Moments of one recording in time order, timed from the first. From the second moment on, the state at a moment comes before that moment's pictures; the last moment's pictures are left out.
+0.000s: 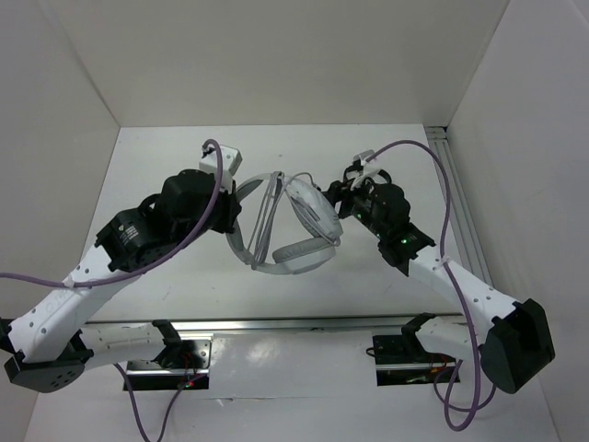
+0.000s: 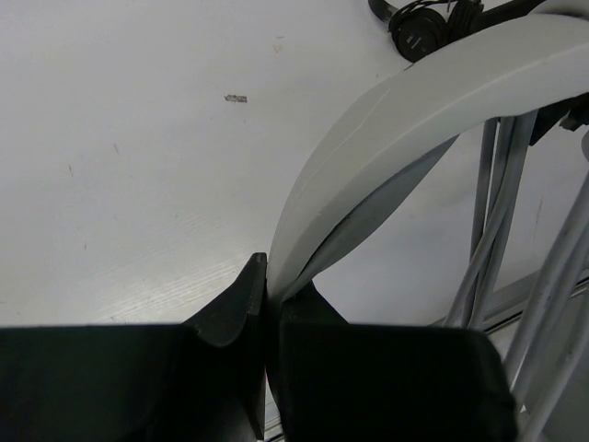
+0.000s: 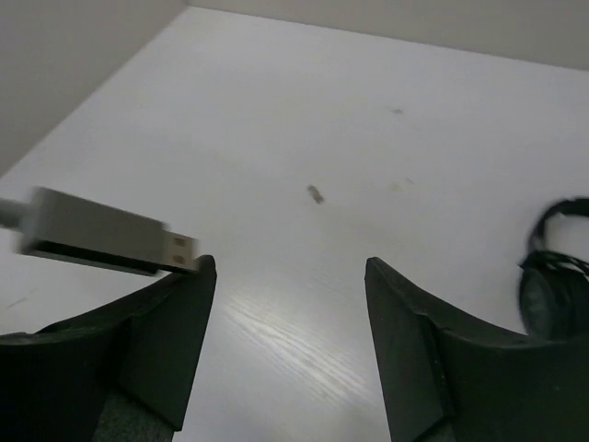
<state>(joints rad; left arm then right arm) -0.83 1.10 1.49 -0.92 -0.36 -0.30 0.53 1.09 0.73 0.30 -0.13 0.22</state>
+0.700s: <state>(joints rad) -0.77 0.91 1.16 -0.86 -0.31 -0.41 0.53 1.04 0.87 -0.19 0.40 0.29</state>
